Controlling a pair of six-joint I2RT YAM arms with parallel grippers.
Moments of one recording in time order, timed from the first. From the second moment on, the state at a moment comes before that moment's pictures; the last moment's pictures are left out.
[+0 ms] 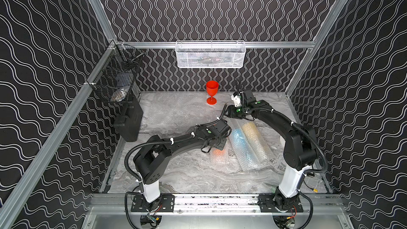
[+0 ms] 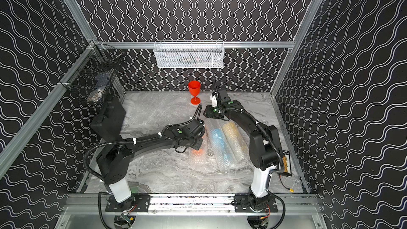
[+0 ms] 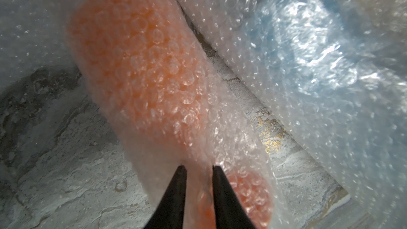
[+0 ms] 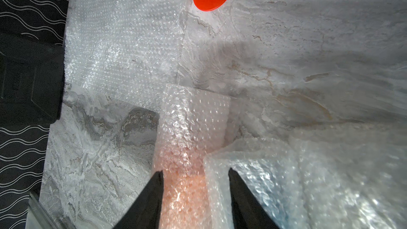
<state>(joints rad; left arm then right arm) -0.82 1.80 1.28 -0.55 -0.12 -0.37 0.39 1.86 1.51 -0.58 -0.27 0.37</state>
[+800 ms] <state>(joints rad) -0.81 1.52 1.00 -0.42 -0.07 -0.48 0.40 1.71 1.35 -0.55 -0.41 0.43</state>
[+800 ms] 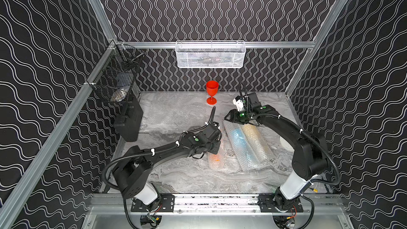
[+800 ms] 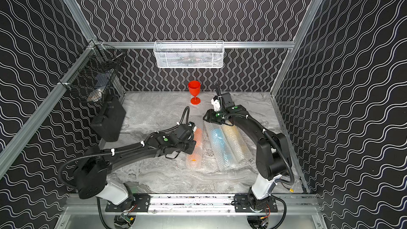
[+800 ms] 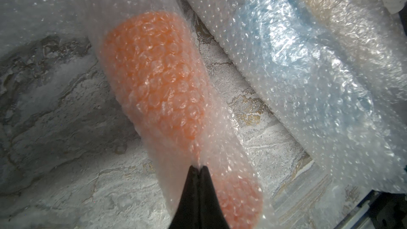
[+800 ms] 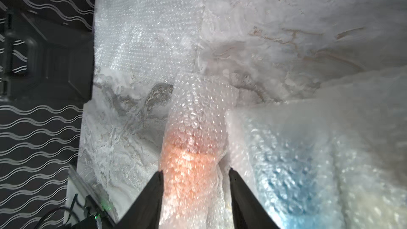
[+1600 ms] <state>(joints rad) -0.77 1.36 0.69 -0.37 -0.13 -0.58 0.61 1.67 1.08 -0.50 -0.47 0.49</state>
